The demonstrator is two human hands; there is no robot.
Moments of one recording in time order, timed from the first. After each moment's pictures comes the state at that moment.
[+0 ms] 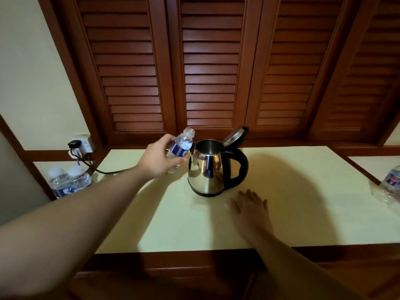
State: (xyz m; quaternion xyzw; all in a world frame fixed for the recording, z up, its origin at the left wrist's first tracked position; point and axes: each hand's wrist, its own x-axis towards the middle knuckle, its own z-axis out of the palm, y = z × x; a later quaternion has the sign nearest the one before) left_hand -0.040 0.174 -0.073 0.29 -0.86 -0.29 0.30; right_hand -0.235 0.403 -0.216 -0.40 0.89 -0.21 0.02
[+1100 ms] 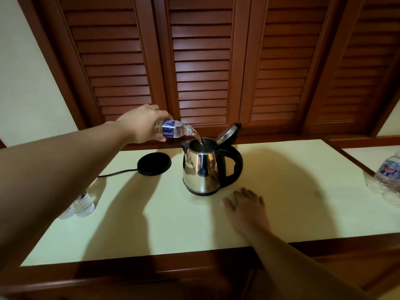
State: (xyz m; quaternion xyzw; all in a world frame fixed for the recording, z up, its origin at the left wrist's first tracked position) left_hand -0.055 0.133 0.025 0.22 -0.96 0.07 0.12; right_hand -0.234 0.403 -0.214 -0.40 0.90 -0.19 0.03
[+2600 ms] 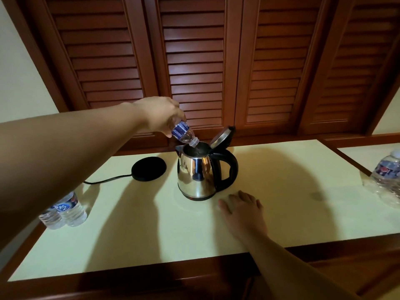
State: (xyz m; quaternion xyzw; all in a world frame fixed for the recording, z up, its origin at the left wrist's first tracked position) left_hand -0.111 0.153 0.068 0.11 -0.97 0.19 0.00; right_hand -0.230 0.404 -0.205 -0.40 0.89 -0.21 0.01
